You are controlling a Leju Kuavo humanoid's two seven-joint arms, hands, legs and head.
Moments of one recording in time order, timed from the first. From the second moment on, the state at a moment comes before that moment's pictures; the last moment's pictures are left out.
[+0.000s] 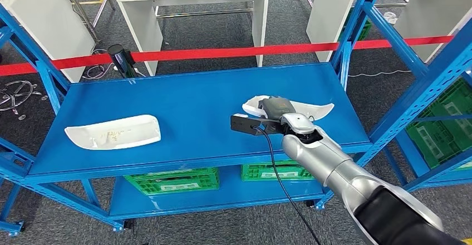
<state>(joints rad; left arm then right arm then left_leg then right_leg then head) -0.19 0.03 -0.99 -0.14 0.93 0.31 -0.05 -0.74 -0.20 0.98 -0.62 0.55 0.11 0.04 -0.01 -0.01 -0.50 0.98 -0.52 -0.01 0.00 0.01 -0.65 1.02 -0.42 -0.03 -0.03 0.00</state>
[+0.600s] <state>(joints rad) -0.18 0.03 -0.99 -0.14 0.95 0.31 -0.07 -0.73 -0.17 0.98 -0.59 0.56 0.08 0.03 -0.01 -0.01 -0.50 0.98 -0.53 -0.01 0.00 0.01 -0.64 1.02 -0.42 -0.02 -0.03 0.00</state>
